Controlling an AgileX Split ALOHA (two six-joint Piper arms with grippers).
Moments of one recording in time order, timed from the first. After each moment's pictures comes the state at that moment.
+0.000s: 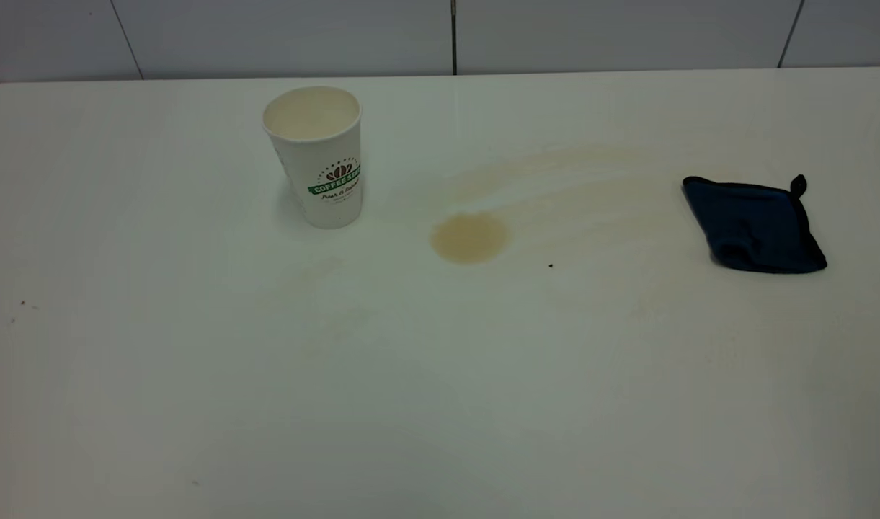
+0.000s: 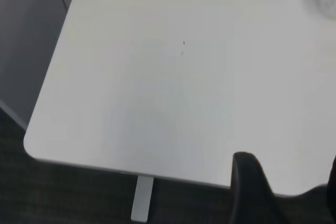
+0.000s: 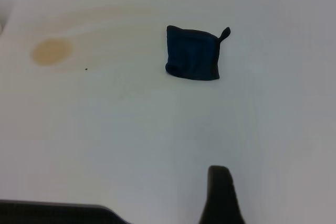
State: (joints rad) left arm 0.00 0.00 -0.49 0.11 1.12 -0.14; right arm -0.04 -0.02 -0.47 0.03 1.11 -0.02
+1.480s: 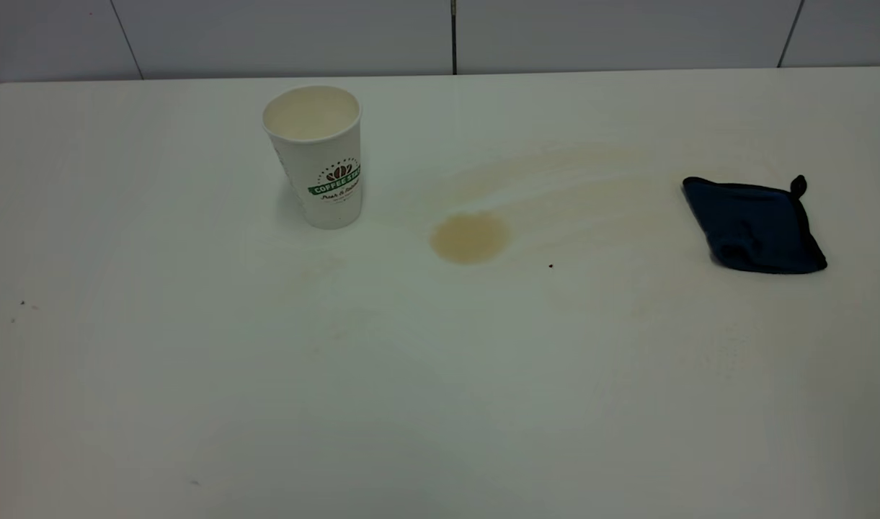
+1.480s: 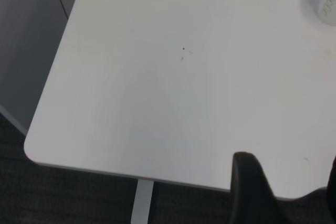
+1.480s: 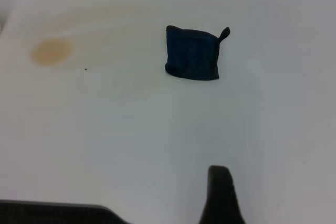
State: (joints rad) left arm 0.00 -0.02 -0.49 0.11 1.13 -0.13; right arm -0.04 -0.02 -0.47 0.03 1.11 -0.02
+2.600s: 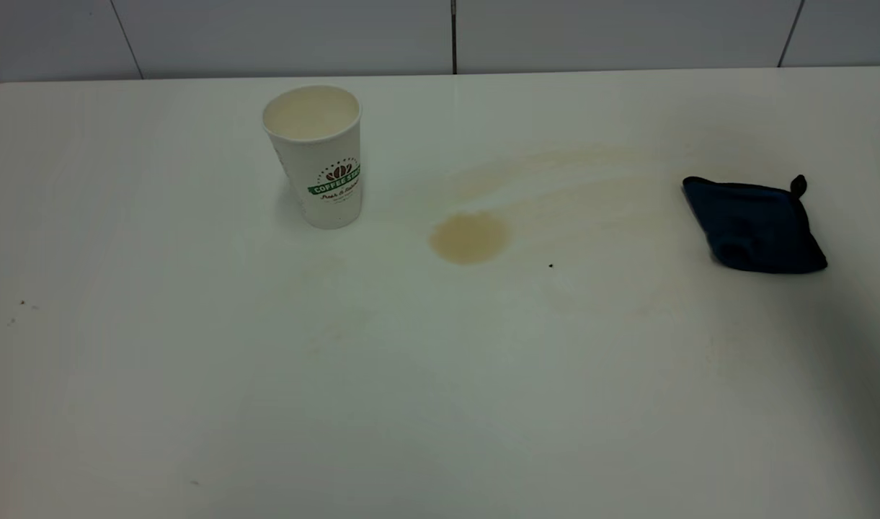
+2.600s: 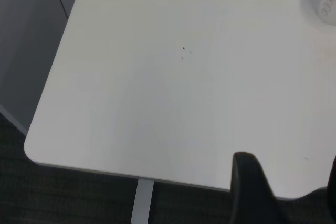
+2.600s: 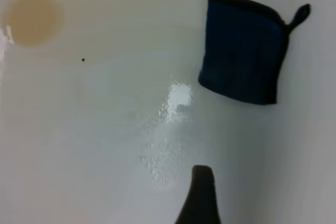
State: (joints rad) left arm 0.00 -0.02 -0.49 0.11 1.13 -0.13; right arm 0.01 1.59 -1.08 0.12 0.66 -0.17
